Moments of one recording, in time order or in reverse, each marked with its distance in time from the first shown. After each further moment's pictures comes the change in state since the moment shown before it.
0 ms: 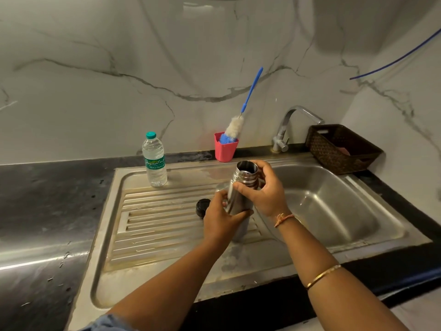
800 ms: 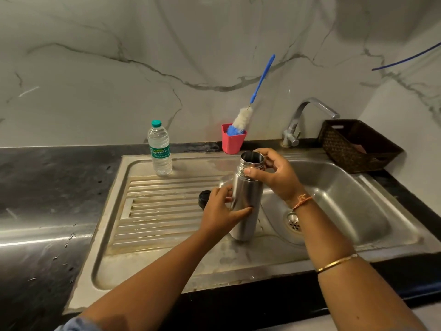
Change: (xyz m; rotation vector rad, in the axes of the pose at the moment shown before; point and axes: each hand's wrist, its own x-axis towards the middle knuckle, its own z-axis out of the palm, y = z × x) left_hand 0.001 0.006 -0.009 0.059 -0.140 0.001; right_hand 0.028 -0.006 -0.028 0.098 -0.280 0.107
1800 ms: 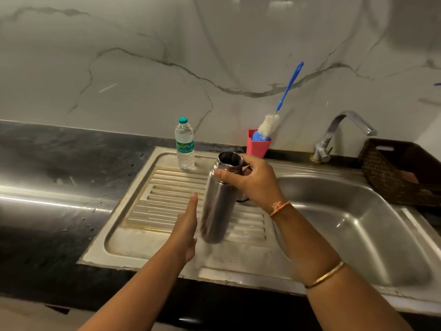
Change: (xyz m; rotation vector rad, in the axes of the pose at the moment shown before) left_hand -0.058 0.017 -0.022 -0.630 0.343 -0.646; right_hand 0.000 -0.021 0.030 -0.066 -0.140 -0.118
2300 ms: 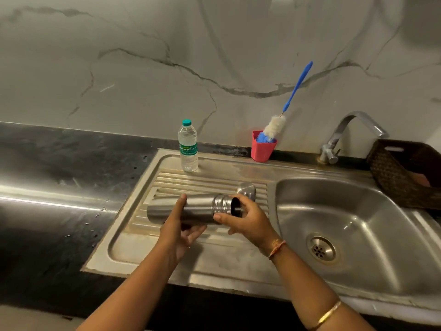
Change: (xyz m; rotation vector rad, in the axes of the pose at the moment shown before) left_hand 0.019 0.009 -0.029 -0.508 0.095 -0.076; right_hand -0.036 0.050 0.032 0.318 -0.198 0.271
